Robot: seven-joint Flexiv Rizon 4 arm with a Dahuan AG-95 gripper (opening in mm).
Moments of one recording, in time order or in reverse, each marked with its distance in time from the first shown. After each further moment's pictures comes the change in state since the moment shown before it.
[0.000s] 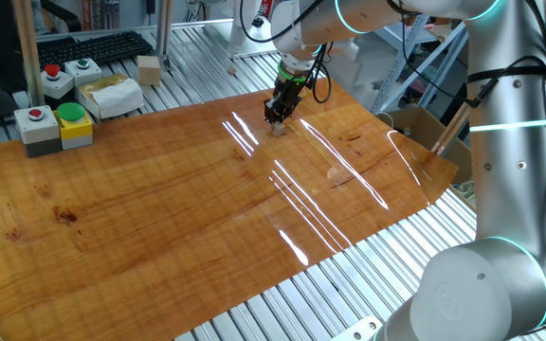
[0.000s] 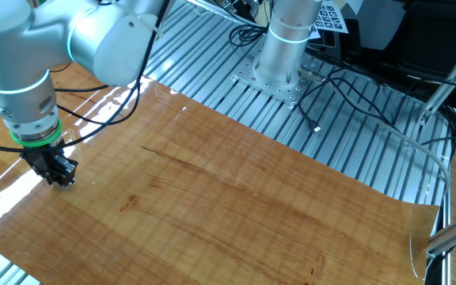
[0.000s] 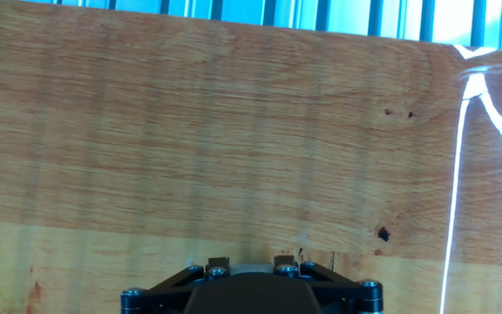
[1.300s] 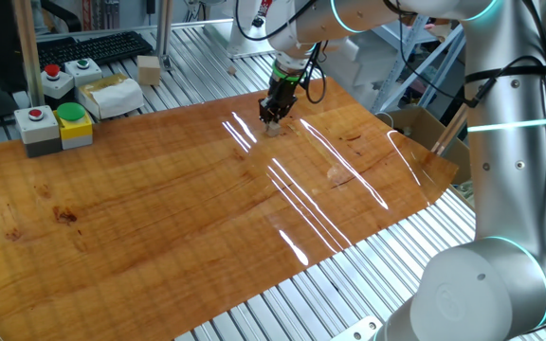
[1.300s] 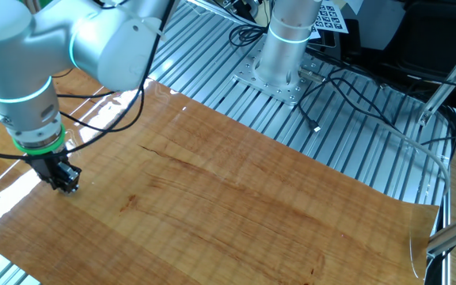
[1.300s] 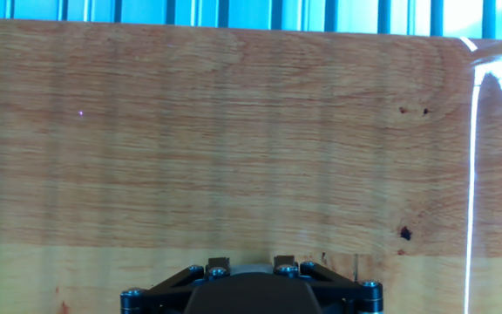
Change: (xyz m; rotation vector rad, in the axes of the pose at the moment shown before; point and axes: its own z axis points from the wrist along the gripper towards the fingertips) arm -0.007 0.020 0.000 -0.001 0.016 0.060
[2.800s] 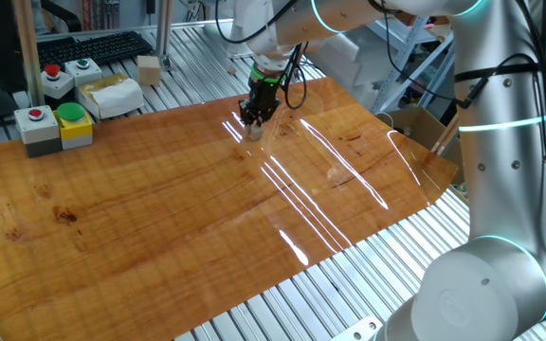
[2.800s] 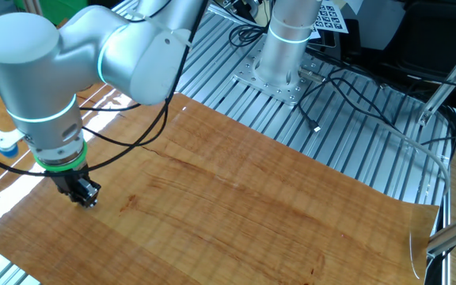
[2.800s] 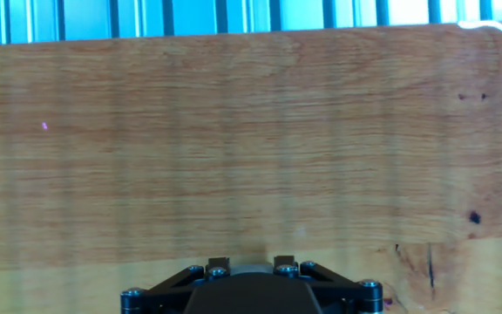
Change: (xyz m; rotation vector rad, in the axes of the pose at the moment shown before) arm -0.006 0.055 0.000 -0.001 0.010 0.100
